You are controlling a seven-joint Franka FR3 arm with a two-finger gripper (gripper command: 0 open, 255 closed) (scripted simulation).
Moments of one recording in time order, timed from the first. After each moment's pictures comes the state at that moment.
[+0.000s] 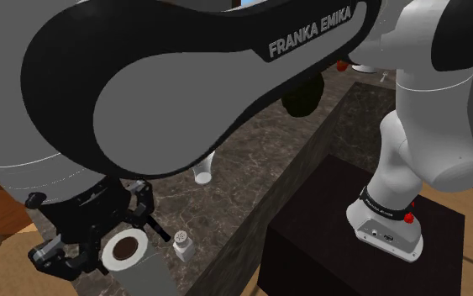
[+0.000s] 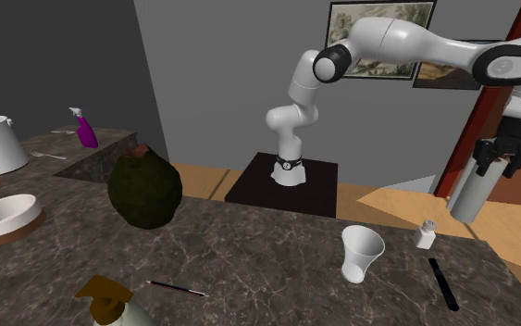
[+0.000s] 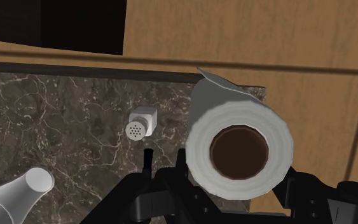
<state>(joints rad) 0.72 0.44 0.51 -1.36 -0.21 1.77 1.09</state>
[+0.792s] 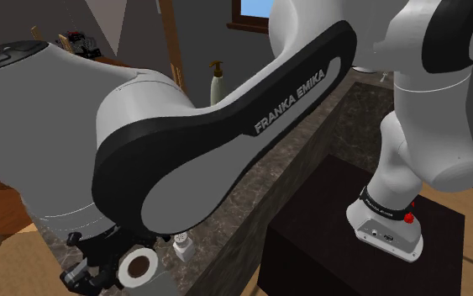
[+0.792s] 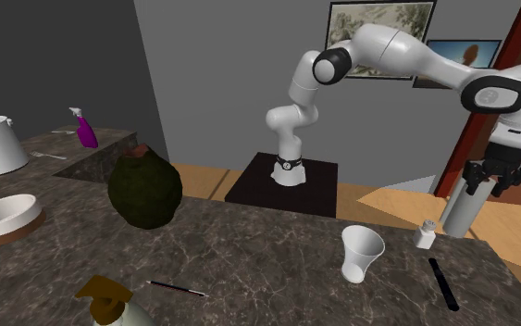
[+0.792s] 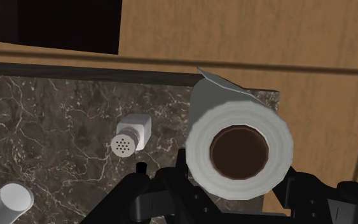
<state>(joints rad) 0.71 0.46 0.50 -1.50 -0.23 1.92 1.10</state>
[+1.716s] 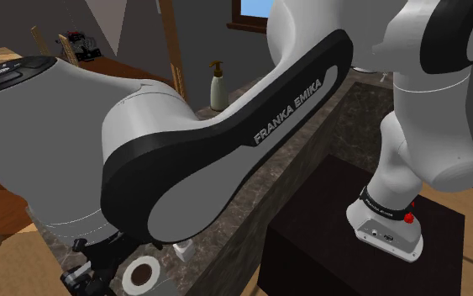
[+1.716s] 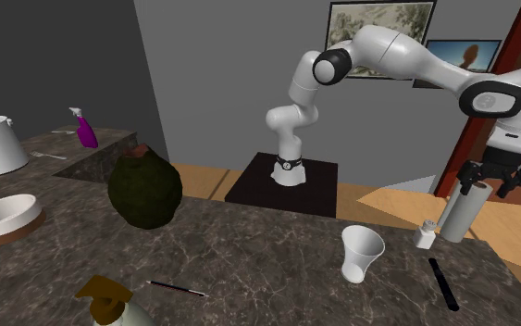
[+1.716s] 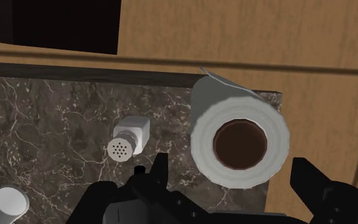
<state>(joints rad) 0.71 0.47 0.50 -1.52 -0.23 1.95 1.11</state>
